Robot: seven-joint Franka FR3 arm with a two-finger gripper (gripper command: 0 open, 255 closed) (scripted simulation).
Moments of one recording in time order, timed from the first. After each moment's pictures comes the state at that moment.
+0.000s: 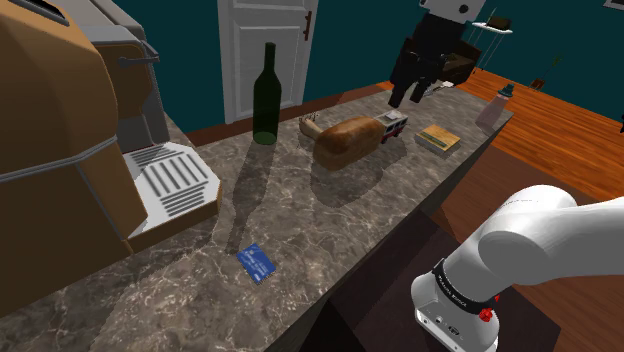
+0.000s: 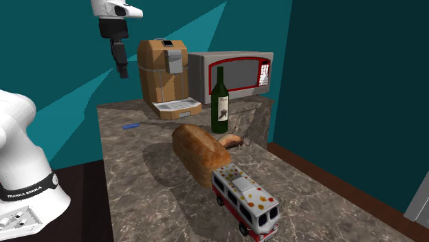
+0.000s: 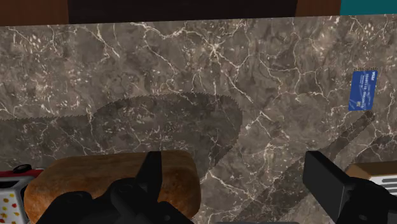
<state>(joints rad) 0.02 -0.76 0.02 -2.36 0.08 1.61 -0.05</state>
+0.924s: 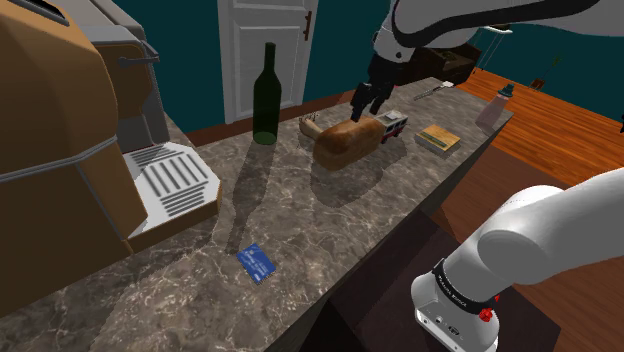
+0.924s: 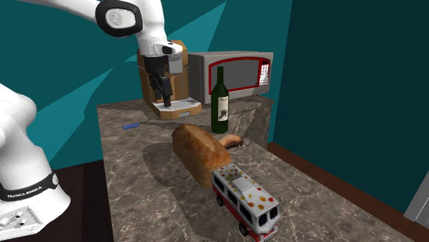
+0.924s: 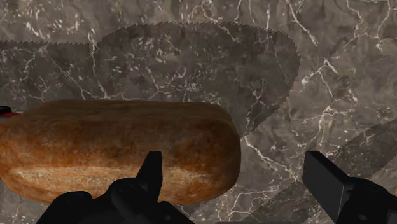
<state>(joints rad) 0.01 -0.43 -0.03 -2.40 0.03 2.02 -0.18</state>
